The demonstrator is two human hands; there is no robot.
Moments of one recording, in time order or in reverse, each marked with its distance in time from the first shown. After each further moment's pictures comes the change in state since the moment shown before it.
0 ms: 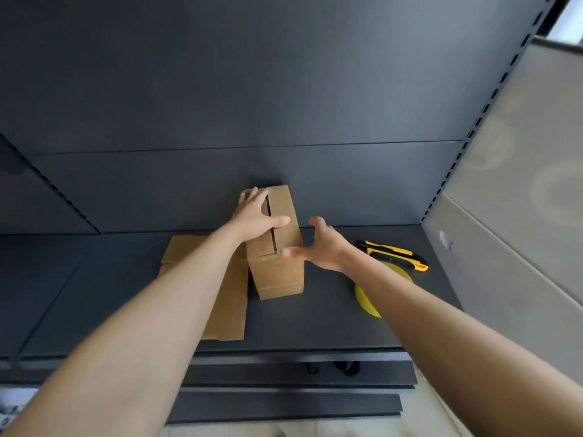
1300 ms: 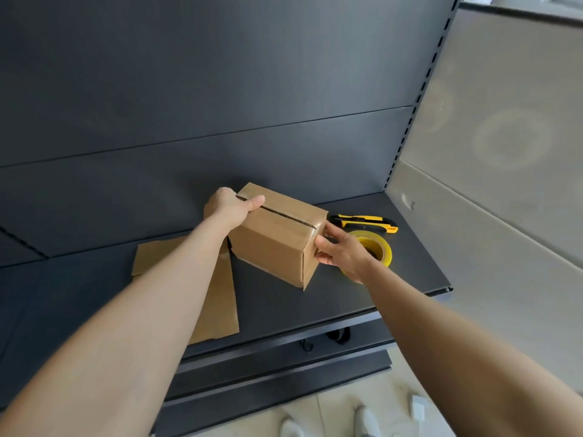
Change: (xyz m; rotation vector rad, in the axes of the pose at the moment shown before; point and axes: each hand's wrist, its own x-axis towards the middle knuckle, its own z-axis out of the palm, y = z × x) left_hand 0.009 0.003 0.008 -0.036 0.114 -0.133; right_hand -0.036 0.076 0.023 0.912 0.133 0.076
